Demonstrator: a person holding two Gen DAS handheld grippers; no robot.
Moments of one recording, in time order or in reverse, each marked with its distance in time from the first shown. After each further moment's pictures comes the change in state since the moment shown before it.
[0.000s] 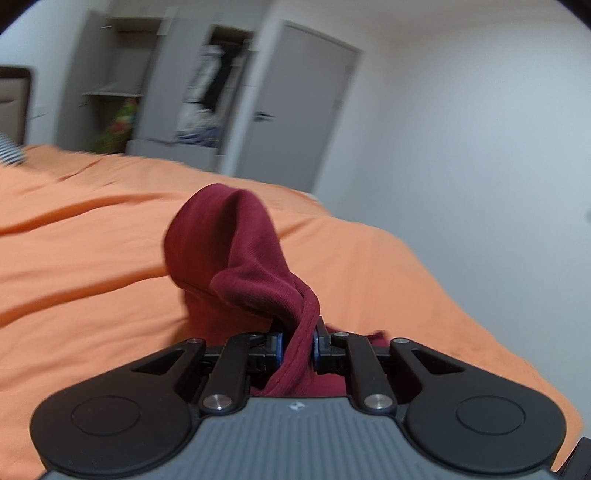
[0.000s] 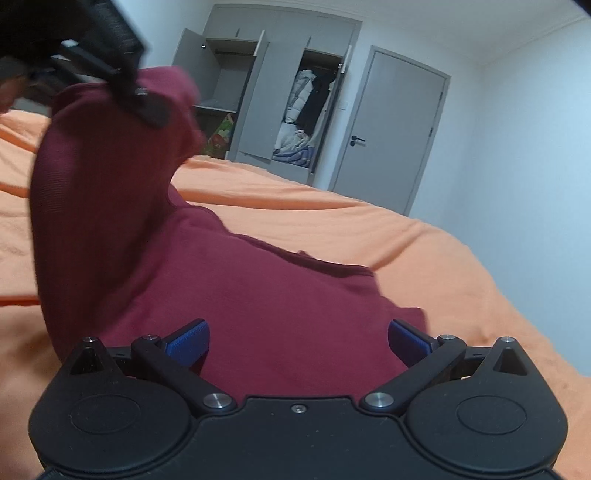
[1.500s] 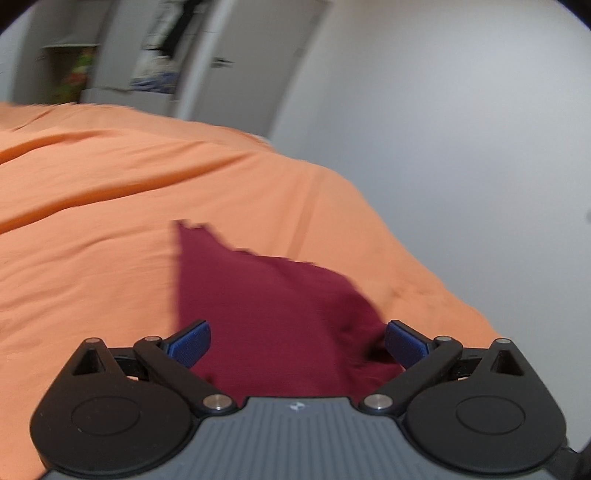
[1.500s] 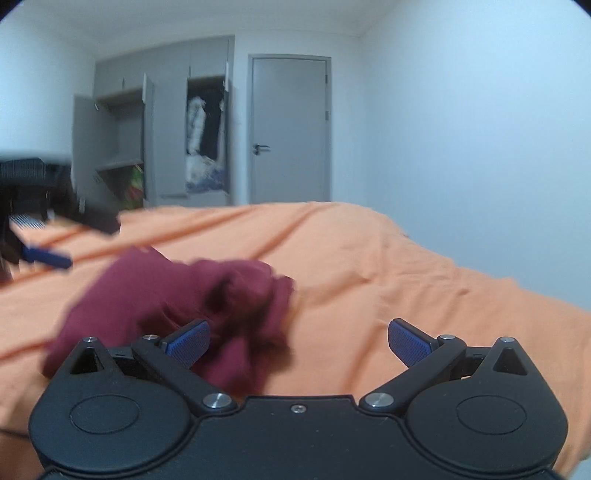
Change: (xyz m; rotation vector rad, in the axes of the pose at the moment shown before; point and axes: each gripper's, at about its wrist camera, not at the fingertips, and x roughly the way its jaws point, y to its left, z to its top) left arm 0.034 -0.031 -0.045 -0.059 0.163 -0.089; right arm -0.081 -0.092 -0.041 0.376 -0.044 -0.135
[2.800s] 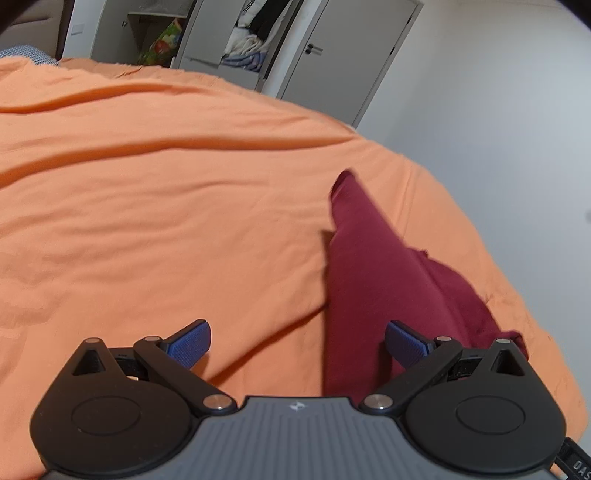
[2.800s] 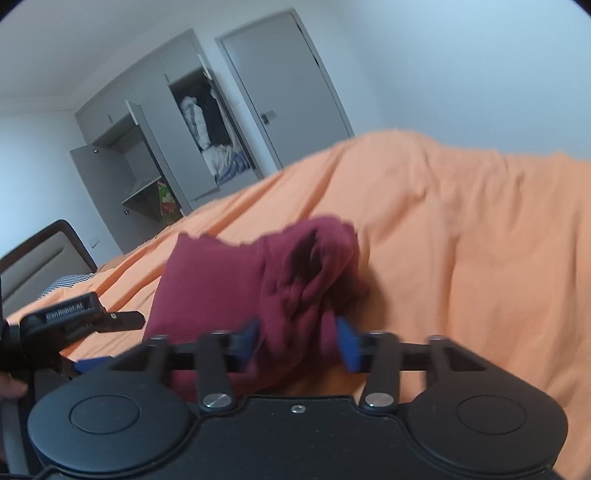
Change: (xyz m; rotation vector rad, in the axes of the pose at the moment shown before) left arm 0.006 0.058 -0.023 -0.149 0.023 0.182; right arm 0.007 -0.001 -0.006 0.316 0.140 0.162
